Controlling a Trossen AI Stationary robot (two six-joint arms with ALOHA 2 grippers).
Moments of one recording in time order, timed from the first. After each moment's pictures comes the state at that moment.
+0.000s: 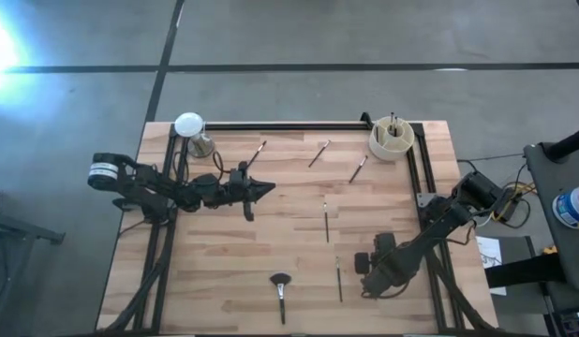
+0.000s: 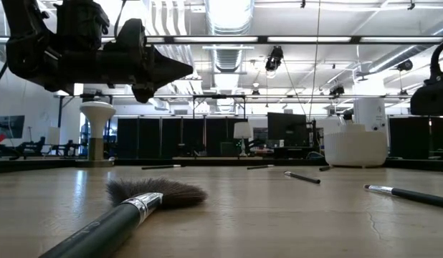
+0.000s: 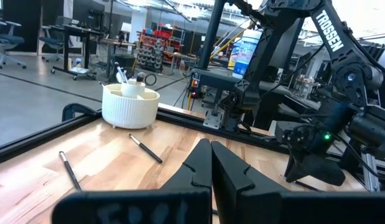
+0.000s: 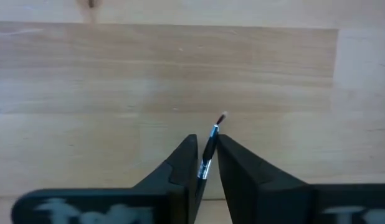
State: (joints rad) left arm 0.07 1.45 0.30 1.28 -0.12 -0.21; right arm 0.74 1.73 0.94 -0.91 0.07 2.32
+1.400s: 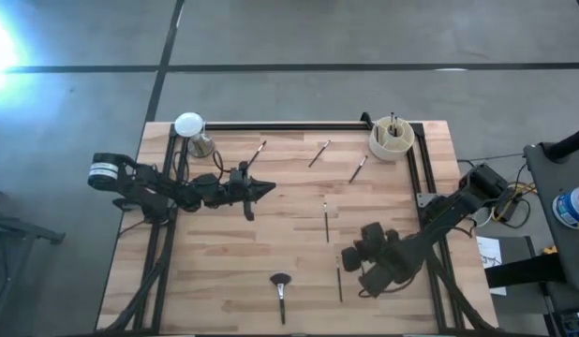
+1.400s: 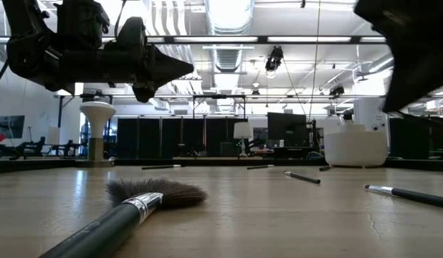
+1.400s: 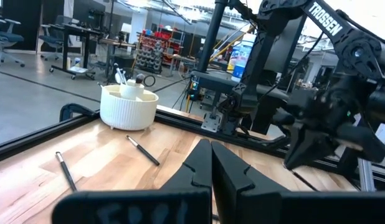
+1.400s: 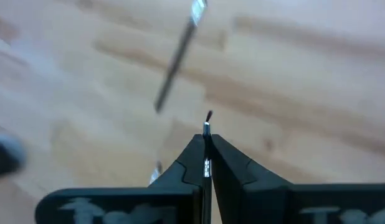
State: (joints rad) left arm 0.07 1.45 0.30 1.29 -0.12 -0.23; right arm 0.69 1.62 1.06 -0.95 0.63 1.93
